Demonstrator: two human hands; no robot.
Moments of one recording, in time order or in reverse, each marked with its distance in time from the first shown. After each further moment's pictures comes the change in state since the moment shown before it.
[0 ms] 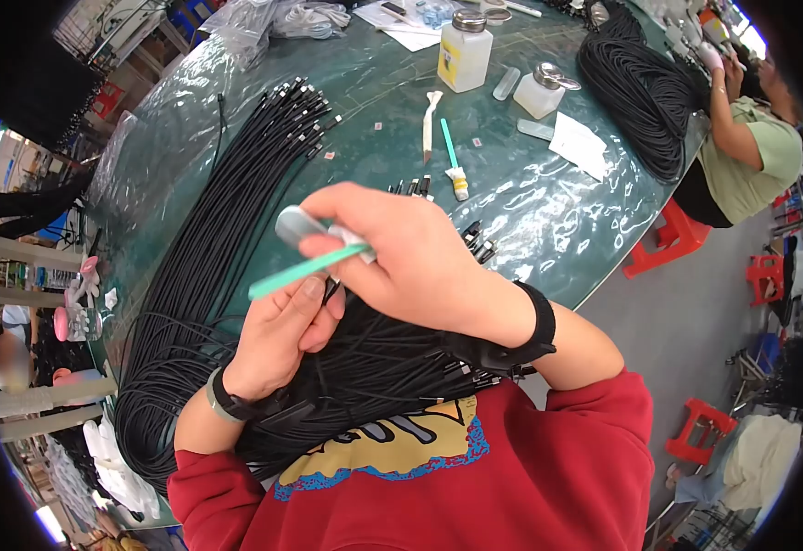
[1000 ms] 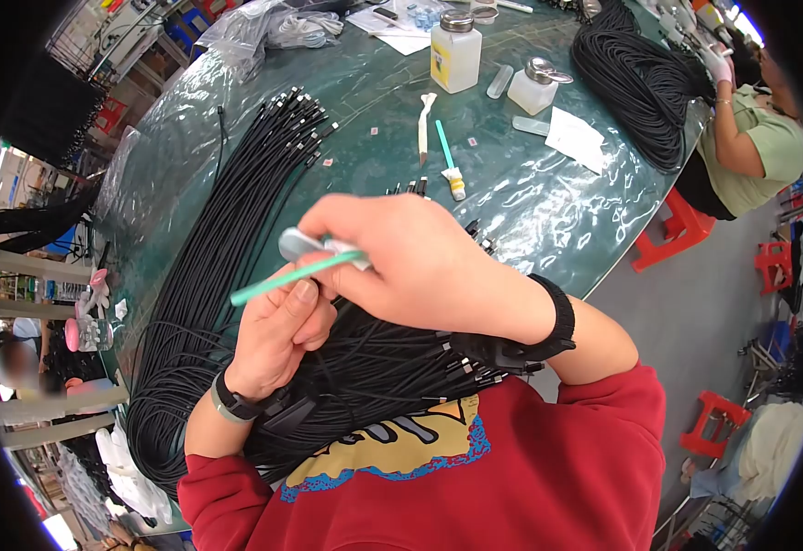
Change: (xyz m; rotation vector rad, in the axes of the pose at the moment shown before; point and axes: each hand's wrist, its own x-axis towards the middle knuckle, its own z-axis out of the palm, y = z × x) left_hand 0.003 0.002 -0.002 -0.157 -0.071 0.052; right_hand -0.002 -0.012 -0.019 0.036 -0.176 0.083
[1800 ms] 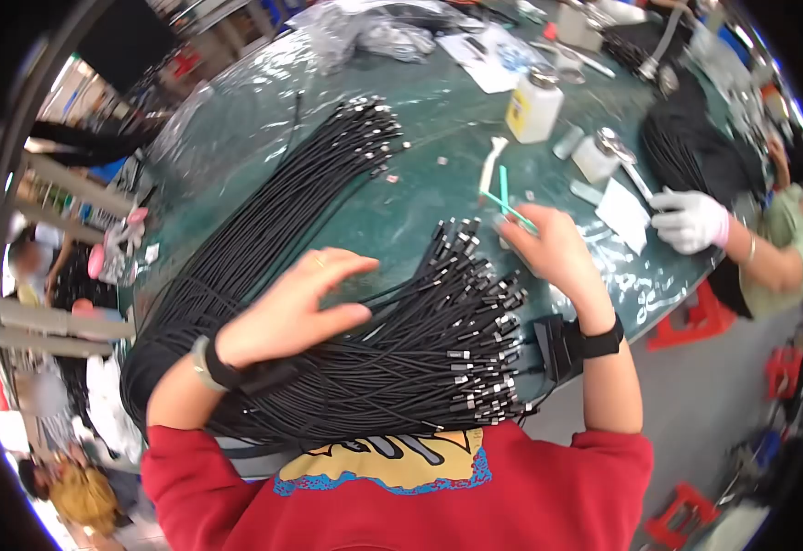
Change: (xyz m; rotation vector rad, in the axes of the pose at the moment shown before) left_hand -0.001 0.024 -0.016 1.307 0.079 0.315; right_hand -0.019 0.094 -0.063 -0.276 -0.026 0.442
